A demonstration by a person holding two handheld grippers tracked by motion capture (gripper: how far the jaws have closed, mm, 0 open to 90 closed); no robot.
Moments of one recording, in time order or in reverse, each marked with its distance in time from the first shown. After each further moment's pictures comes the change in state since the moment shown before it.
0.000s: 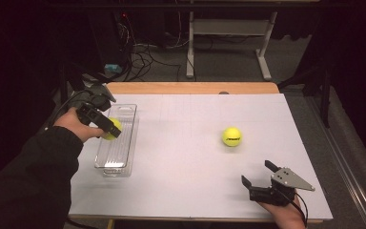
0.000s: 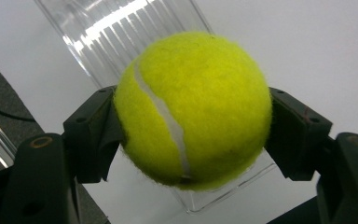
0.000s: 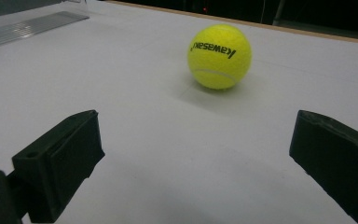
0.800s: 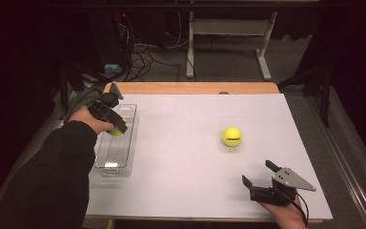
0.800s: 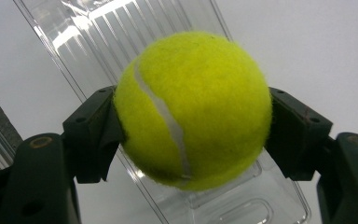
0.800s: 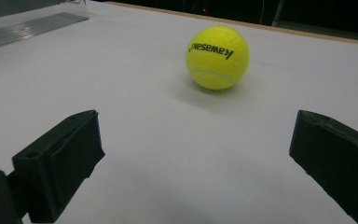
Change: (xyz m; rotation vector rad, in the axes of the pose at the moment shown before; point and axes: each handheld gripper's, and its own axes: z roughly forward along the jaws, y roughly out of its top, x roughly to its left) left arm 0.016 0.034 0.039 0.041 -0.005 -0.081; right arm -0.002 0.000 -0.001 -0.005 -0.001 -0.001
